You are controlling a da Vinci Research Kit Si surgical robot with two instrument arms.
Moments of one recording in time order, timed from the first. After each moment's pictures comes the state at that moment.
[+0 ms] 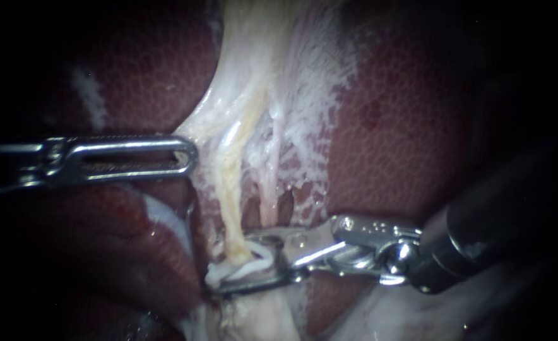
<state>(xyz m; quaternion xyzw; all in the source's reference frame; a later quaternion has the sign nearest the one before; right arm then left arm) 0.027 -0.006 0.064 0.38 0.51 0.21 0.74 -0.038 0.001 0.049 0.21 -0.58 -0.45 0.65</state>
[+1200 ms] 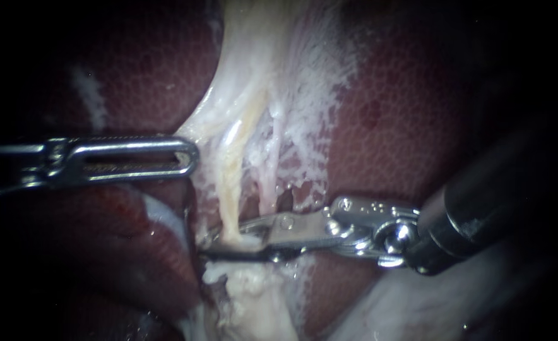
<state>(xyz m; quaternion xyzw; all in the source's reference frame) 0.026 -0.004 0.065 0.35 0.50 0.24 0.75 -0.038 0.000 0.049 0.21 -0.58 -0.45 0.65</state>
